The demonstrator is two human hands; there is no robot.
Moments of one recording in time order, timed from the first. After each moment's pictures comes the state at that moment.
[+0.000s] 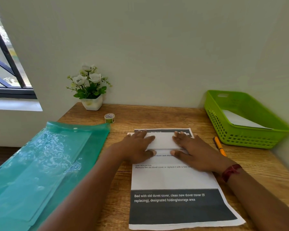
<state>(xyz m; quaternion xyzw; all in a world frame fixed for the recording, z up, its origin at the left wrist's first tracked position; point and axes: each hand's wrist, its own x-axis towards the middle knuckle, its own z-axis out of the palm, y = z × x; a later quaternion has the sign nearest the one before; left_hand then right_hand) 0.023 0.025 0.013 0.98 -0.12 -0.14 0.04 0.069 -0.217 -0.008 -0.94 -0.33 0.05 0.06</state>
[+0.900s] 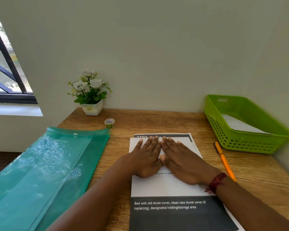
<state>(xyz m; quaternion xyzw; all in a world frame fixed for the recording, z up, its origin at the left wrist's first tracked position) 0.020 0.000 -0.003 0.98 -0.17 -0.14 0.01 0.053 -0.182 -0.023 -0.93 -0.36 0.06 0.07</state>
